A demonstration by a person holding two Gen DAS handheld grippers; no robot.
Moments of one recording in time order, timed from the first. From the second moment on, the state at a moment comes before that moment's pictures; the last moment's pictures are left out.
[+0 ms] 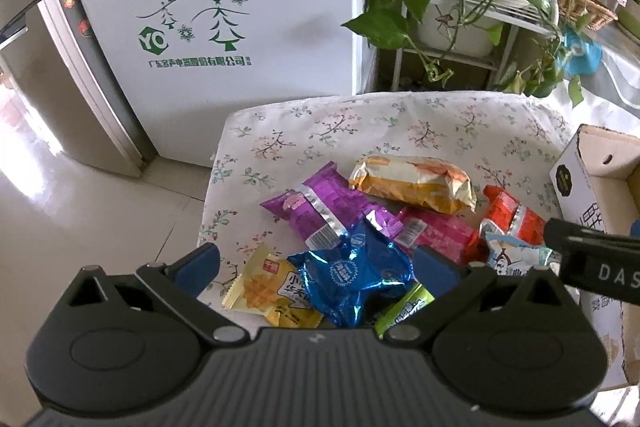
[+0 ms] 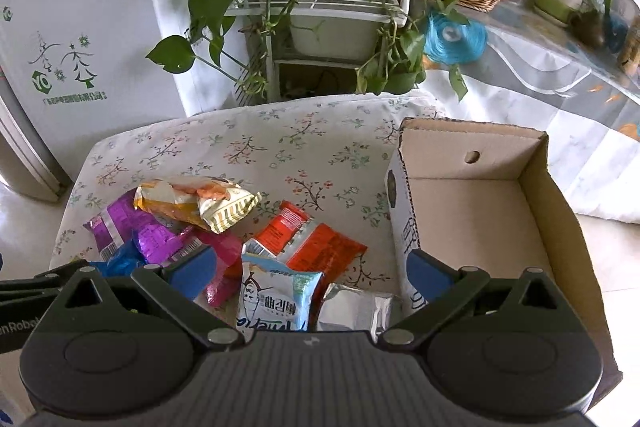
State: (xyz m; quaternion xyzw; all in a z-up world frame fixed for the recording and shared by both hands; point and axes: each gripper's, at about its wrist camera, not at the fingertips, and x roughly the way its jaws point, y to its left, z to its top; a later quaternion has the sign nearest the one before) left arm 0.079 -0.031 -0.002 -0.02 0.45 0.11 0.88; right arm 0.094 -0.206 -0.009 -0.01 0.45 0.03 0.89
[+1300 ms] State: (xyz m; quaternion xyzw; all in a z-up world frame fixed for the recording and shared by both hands) left arm 0.075 -0.030 -0.019 -0.02 0.49 0.14 0.86; right arm 0.081 -0.182 -0.019 -0.07 0.46 0.02 0.88
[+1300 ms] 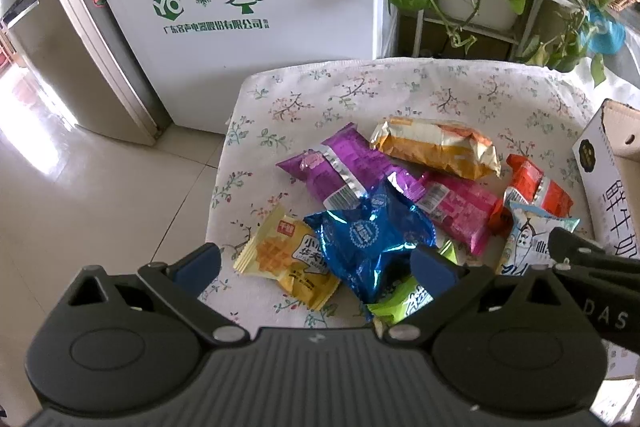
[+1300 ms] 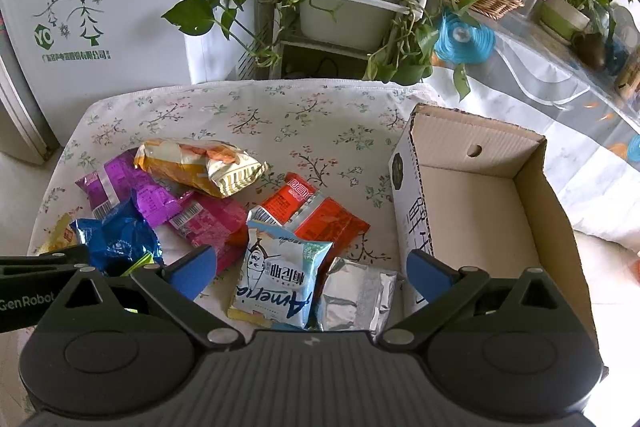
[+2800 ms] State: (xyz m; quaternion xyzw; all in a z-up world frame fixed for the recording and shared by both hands) left arm 0.069 -0.020 -0.032 -0.03 0.51 0.14 0.85; right arm 0.077 -0.172 -0.023 -0.10 0.46 0.04 0.88
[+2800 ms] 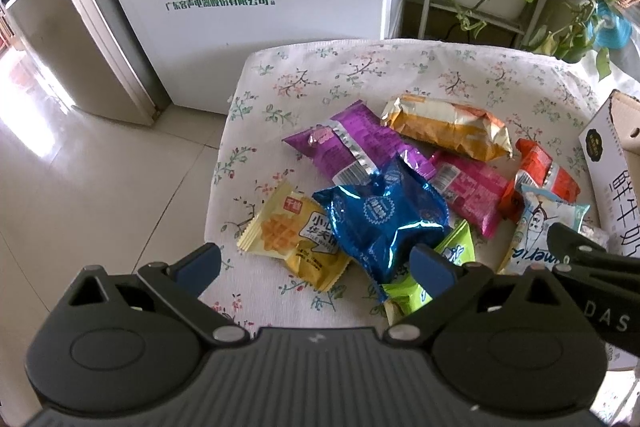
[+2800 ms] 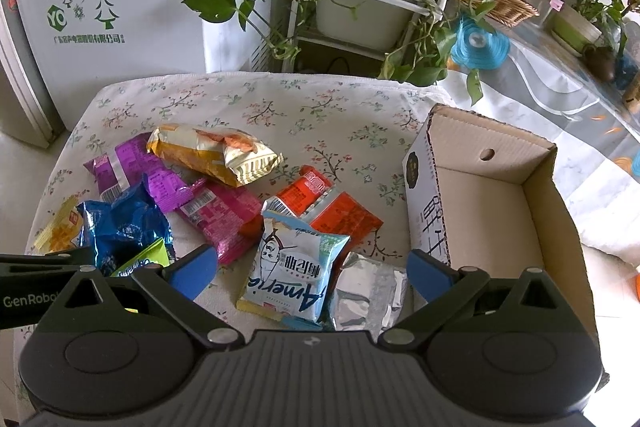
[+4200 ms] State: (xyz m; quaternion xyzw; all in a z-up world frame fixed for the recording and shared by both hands) left arm 0.083 0.060 -0.026 -0.21 0.49 0.06 0.84; right arm 0.060 -0.131 -0.061 -0.09 0.45 0.30 0.84
